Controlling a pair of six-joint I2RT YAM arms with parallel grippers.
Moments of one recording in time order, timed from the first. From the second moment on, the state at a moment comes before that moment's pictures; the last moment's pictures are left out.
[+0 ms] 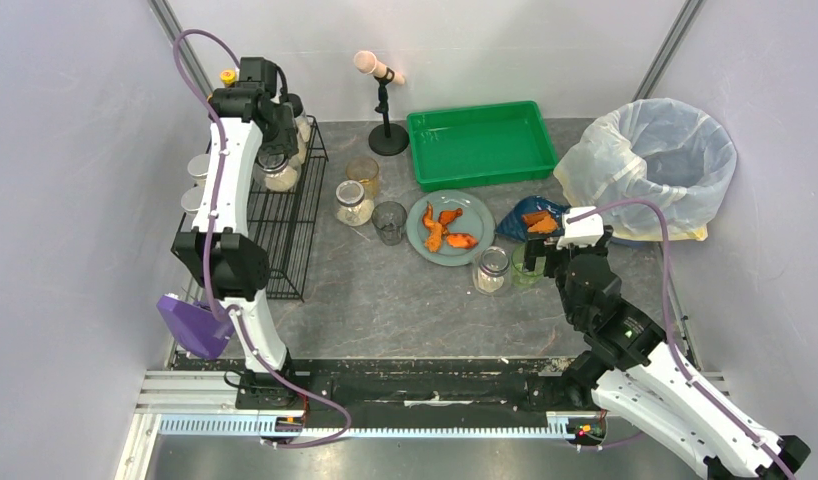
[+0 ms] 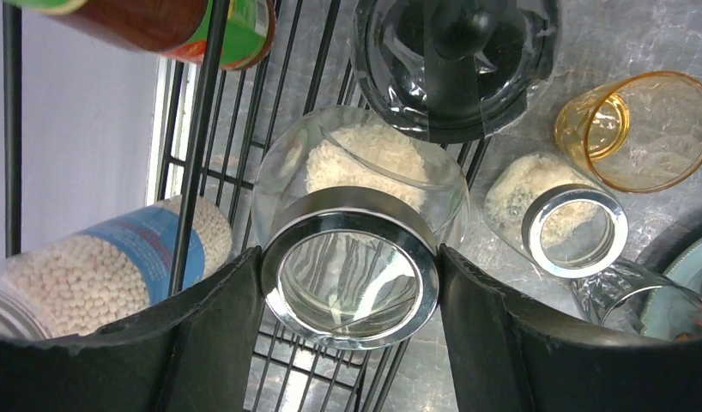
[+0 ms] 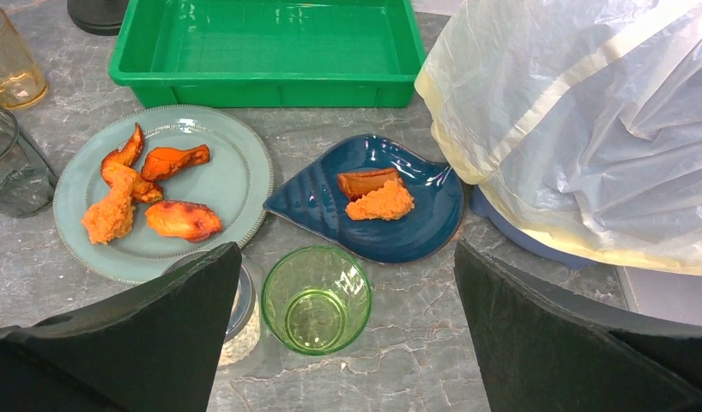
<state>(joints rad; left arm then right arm) -0.04 1.93 2.19 -1.25 -0.28 -0.17 0.70 0.55 0.61 -0.29 0.68 0.05</state>
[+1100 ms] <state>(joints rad) -0.01 1.93 2.15 -1.15 -0.22 -0.15 0.70 0.55 0.62 -0.28 0.68 0.06</state>
